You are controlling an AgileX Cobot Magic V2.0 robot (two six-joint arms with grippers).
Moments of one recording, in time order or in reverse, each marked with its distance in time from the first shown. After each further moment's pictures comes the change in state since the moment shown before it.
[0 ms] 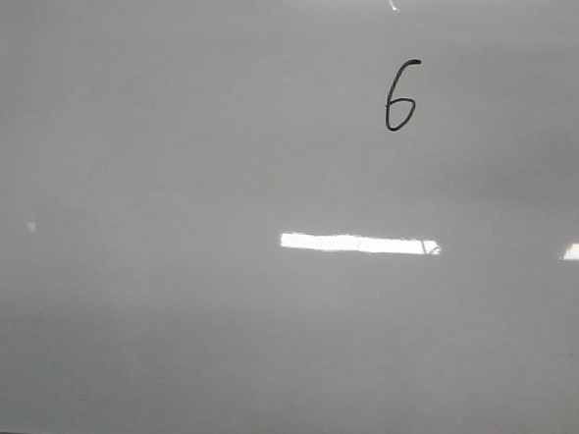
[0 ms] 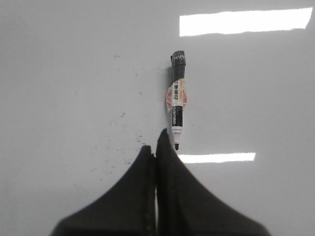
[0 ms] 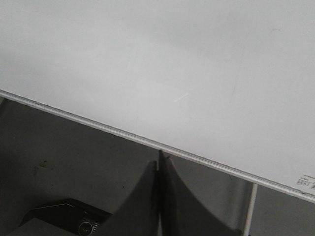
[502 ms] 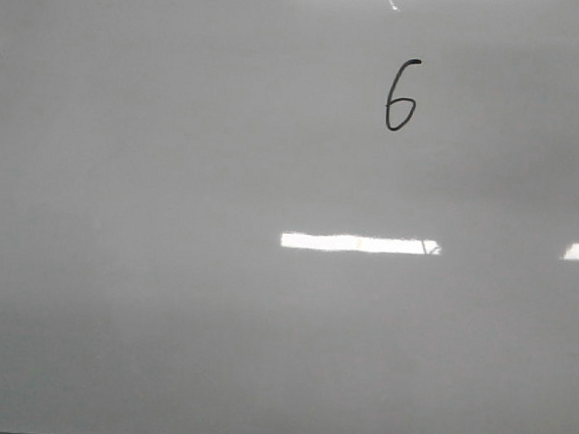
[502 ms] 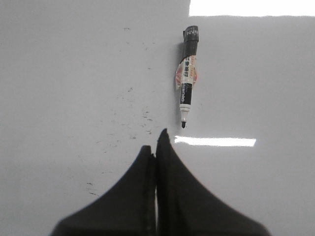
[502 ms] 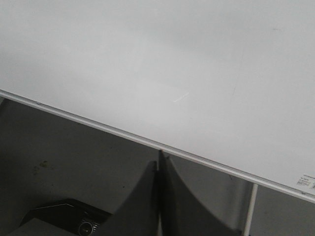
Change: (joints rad) left arm 0.031 0.000 0.000 0.053 0.073 -0.106; right arm 0.000 0.000 0.000 0.002 0.000 0.000
